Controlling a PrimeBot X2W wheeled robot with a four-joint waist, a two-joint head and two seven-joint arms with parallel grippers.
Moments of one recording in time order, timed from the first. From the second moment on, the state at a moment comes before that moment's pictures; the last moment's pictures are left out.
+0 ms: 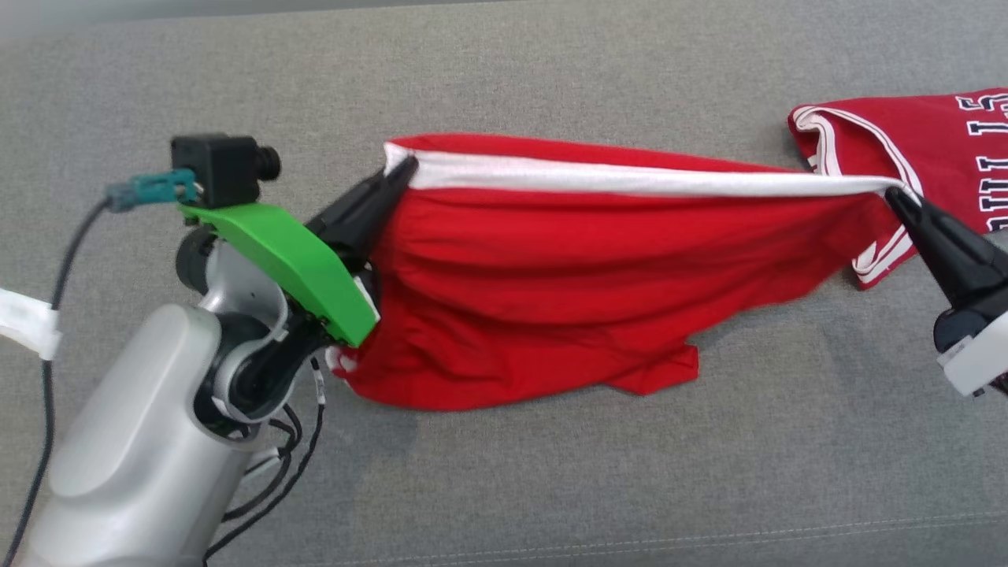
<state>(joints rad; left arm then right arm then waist) -0.55 0.24 -0.54 0.03 -1.00 0.02 0.25 -0.18 -0.80 0.43 -0.11 0.87 0.03 -0.07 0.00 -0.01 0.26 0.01</state>
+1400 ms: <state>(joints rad) -1.12 0.15 -0.38 -0.08 -0.86 0.12 0.37 -0.98 -0.66 0.15 -0.20 1.13 -0.14 -0.07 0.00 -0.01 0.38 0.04</state>
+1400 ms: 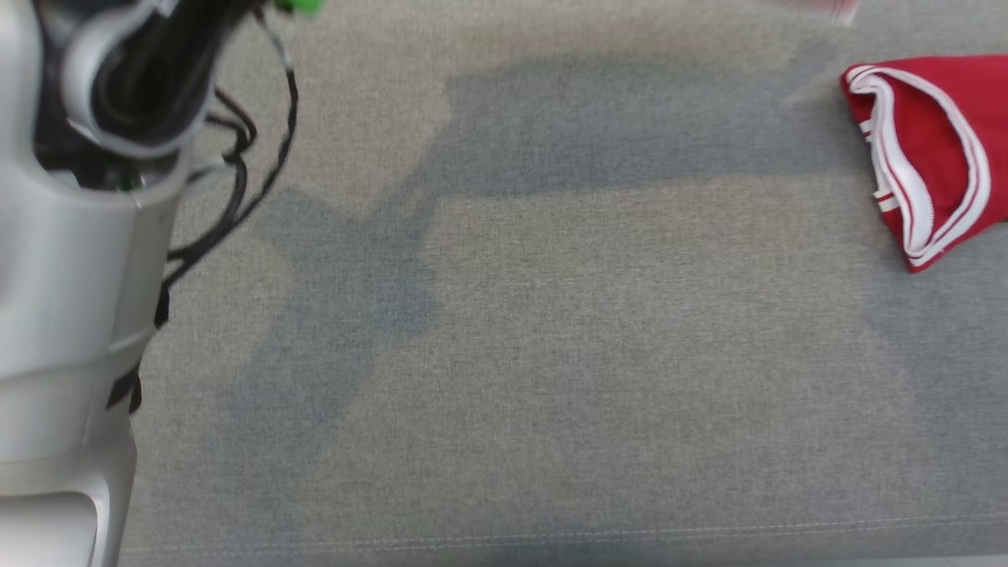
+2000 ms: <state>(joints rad) -0.46 0.21 -0.45 0.13 -0.81 -0.05 -0.04 -0.27 -0.56 0.54 -0.03 0.99 -0.04 -0.23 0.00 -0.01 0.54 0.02</state>
